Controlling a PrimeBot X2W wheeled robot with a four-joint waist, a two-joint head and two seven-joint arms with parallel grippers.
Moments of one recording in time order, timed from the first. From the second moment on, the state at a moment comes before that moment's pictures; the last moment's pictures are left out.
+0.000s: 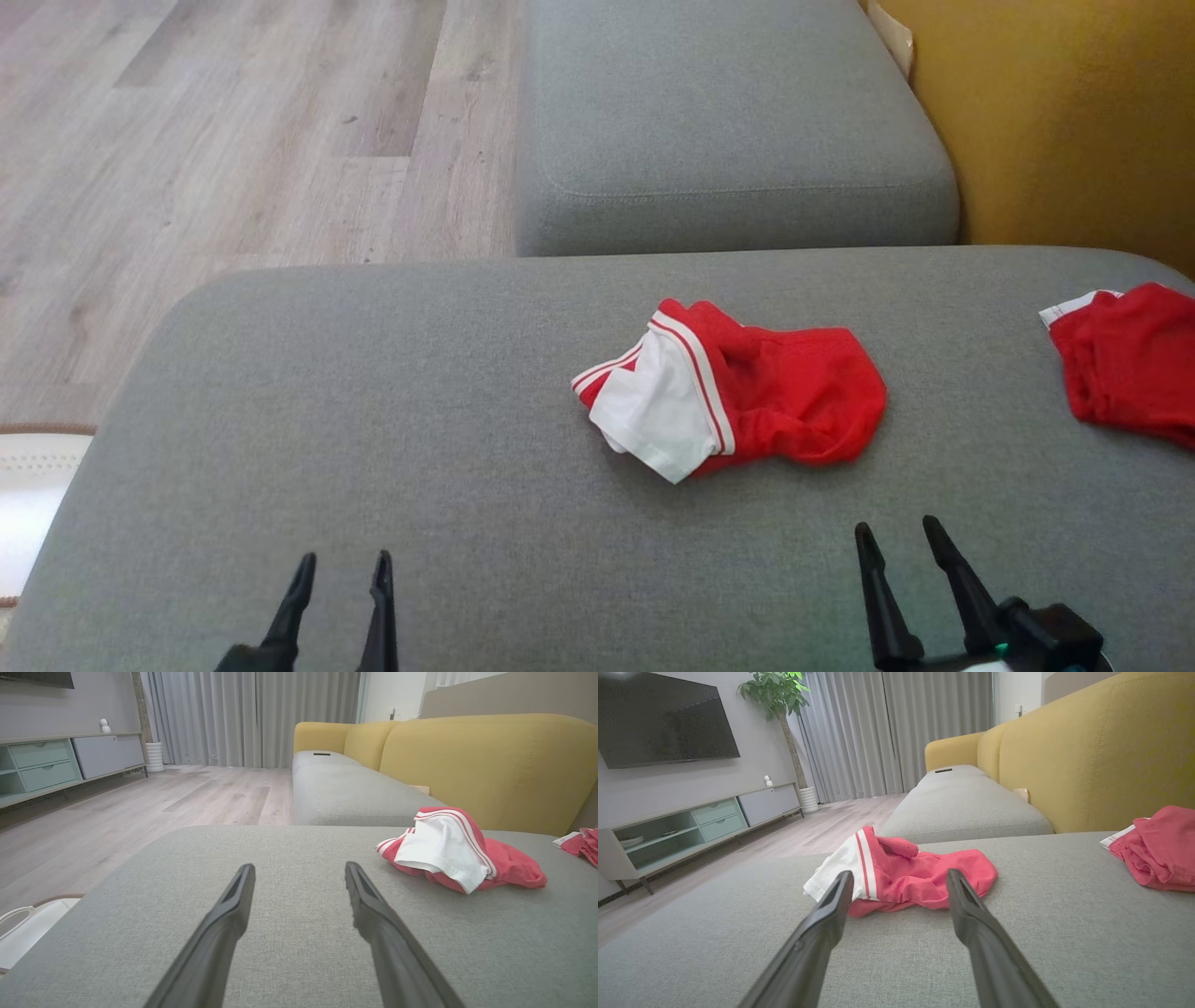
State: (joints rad) left arm 0.30 0.05 -0.14 0.06 -0.09 0.03 -0.25; right arm 0.22 -0.05 0.14 0.19 0.19 0.12 -0.26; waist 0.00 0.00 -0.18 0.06
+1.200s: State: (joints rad) left arm 0.30 0.05 -0.13 0.06 -0.07 0.03 -0.25; right arm 0.22 -0.05 0.14 0.17 0.19 0.12 -0.26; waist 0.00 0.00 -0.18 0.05
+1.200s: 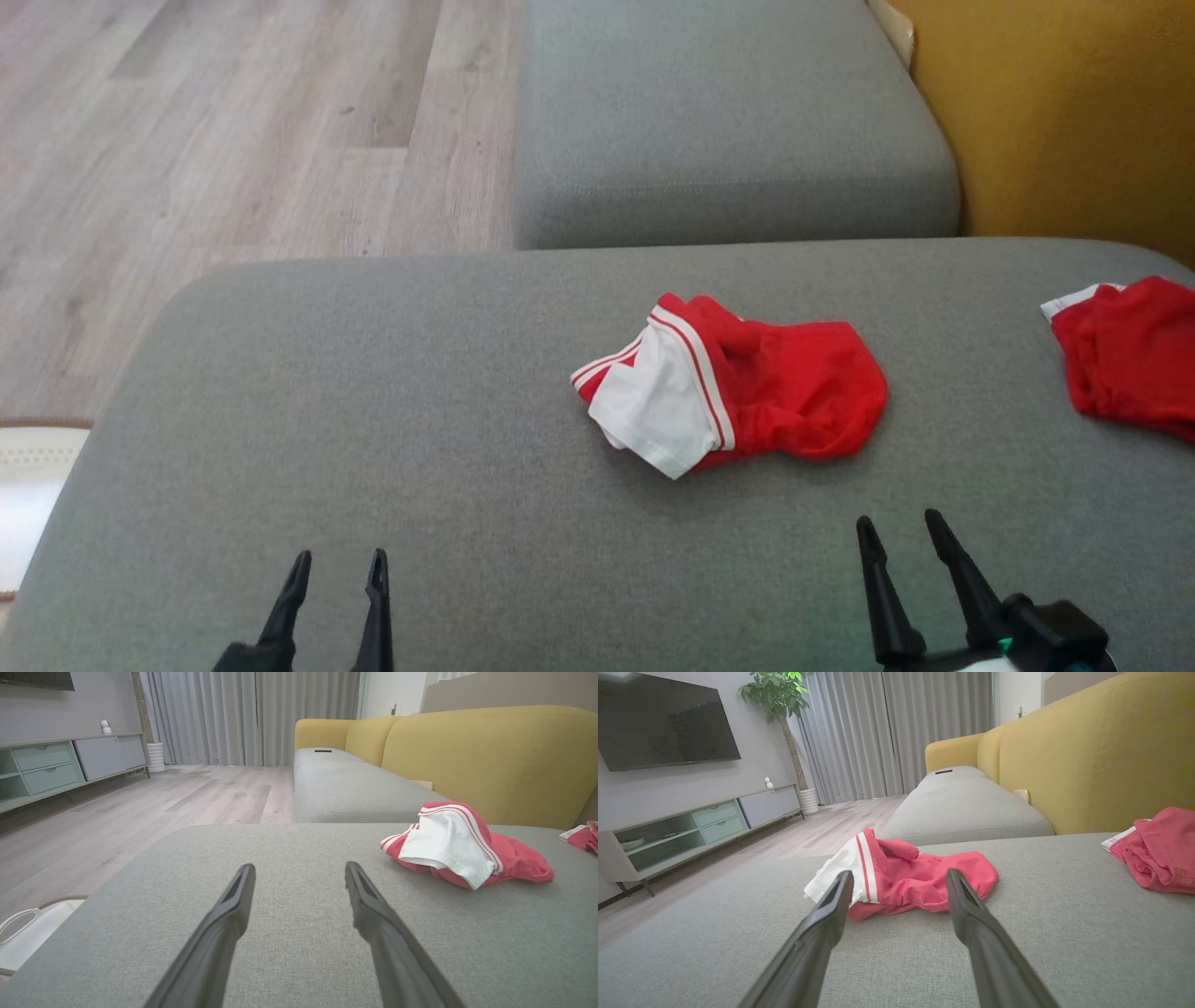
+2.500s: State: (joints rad) left arm -0.87 0.03 -0.69 0.82 -0.60 -0.04 -0.09; right arm -0.05 -0.08 0.29 0.11 0.25 0.12 -0.26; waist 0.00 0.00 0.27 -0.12
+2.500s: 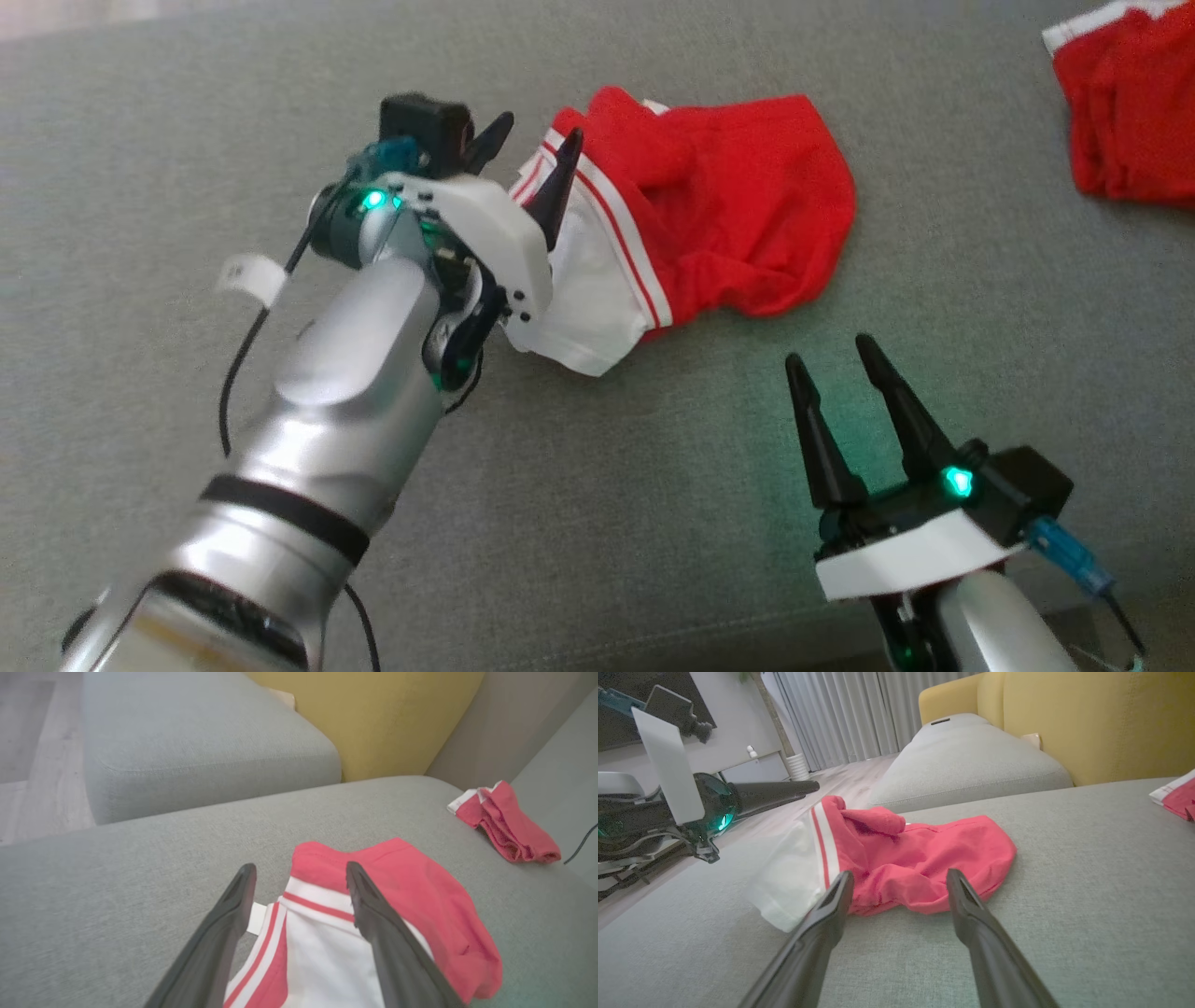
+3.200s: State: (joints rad) left arm -1.01 0.03 -0.94 0.99 -0.81 -0.05 0.07; right arm -0.07 -0.08 0.30 0.11 0.25 0.12 -0.26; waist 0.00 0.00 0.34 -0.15
